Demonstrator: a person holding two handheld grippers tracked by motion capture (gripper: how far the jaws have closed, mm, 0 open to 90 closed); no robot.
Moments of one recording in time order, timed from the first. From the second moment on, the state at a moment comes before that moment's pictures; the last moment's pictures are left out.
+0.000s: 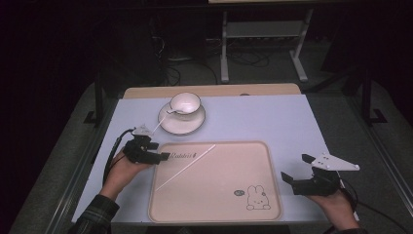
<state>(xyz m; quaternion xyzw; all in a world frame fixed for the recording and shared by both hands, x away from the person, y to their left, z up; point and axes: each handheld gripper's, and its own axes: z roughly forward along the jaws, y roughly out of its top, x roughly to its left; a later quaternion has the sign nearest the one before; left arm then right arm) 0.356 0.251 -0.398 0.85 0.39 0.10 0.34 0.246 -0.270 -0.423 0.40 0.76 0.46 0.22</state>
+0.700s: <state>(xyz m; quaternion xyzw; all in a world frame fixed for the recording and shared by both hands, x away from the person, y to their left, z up) 0.468 0.252 -0.390 0.83 0.42 0.18 0.32 0.247 -0.274 -0.425 0.40 0.76 0.46 0.22</state>
